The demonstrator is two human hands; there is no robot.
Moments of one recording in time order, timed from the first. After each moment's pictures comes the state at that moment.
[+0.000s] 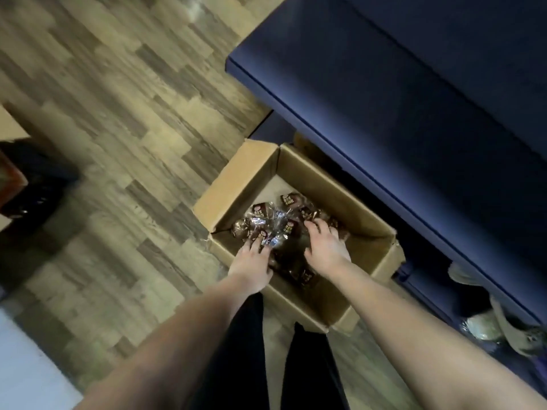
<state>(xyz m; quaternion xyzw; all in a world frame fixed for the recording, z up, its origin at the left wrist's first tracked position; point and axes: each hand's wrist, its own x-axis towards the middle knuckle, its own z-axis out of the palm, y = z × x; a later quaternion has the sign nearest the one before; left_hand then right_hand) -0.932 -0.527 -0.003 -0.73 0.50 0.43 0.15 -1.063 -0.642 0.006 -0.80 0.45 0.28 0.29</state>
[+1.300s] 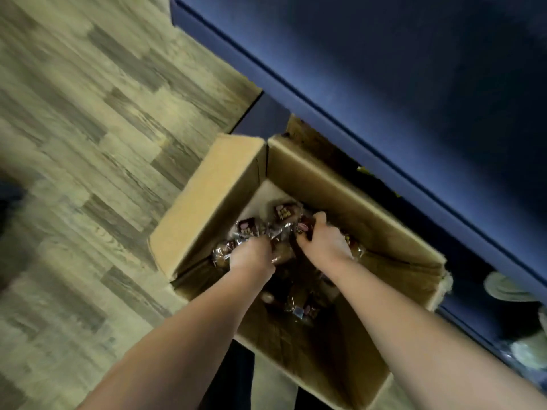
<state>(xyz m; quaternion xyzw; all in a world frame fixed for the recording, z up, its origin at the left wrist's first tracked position) -0.912 -0.621 -0.132 -0.80 0.41 0.42 0.15 -1.026 -0.702 -0.131 -0.69 0.59 0.20 0.37</state>
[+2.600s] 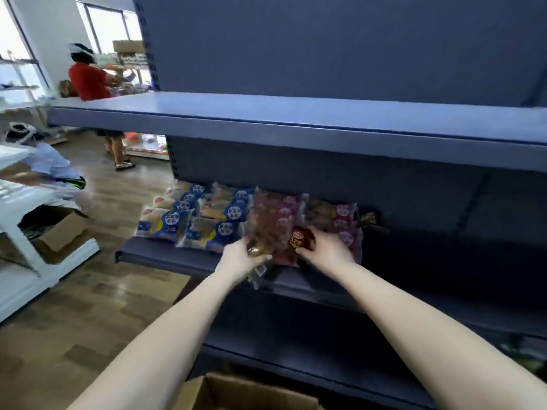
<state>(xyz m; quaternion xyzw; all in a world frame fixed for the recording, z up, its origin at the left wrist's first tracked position) -0.972 -0.768 0.416 -0.70 0.62 0.22 -0.28 -1.174 -0.800 0.430 -0.77 0.59 -0.20 0.15</state>
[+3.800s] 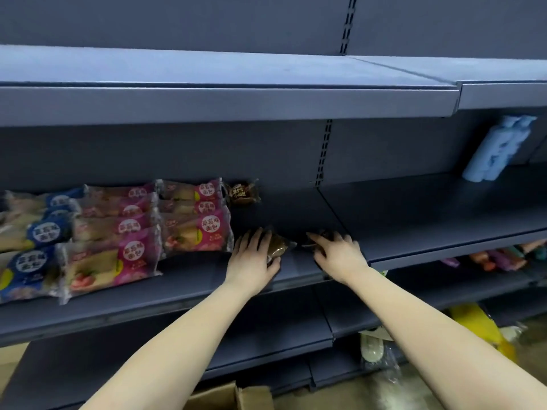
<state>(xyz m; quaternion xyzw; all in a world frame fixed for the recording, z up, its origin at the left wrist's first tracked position) -1.235 -0.813 0.336 -0.47 0.87 0.04 -0.15 -1.438 -0.756 0.358 -0.61 0.79 0.00 0.04</state>
